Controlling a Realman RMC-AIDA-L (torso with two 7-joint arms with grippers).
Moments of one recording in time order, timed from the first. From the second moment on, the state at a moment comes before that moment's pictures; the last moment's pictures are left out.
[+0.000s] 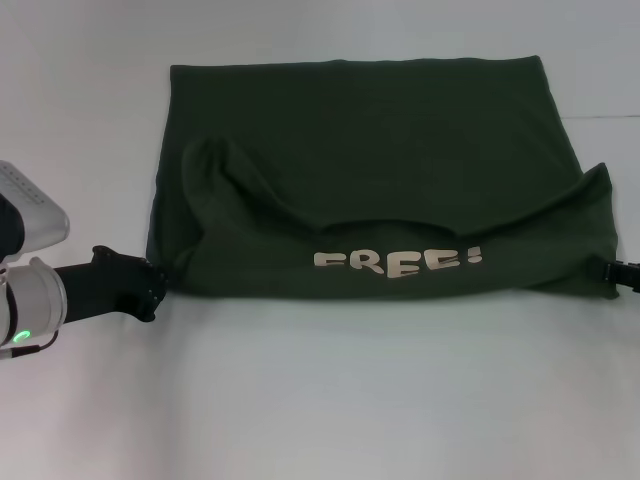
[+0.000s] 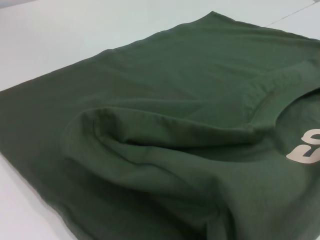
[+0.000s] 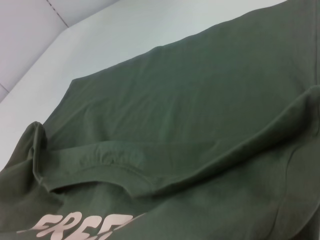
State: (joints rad) left arm -0.47 -2.17 0.86 0.80 2.15 0.99 -1.48; right arm 0.47 1.93 -0.49 -0.49 -2.12 -1.22 1.81
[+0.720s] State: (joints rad) left arm -0.47 -2.17 0.85 0.80 2.15 0.99 -1.48; right arm 0.46 1.93 -0.49 -0.49 -2.12 -1.24 1.80
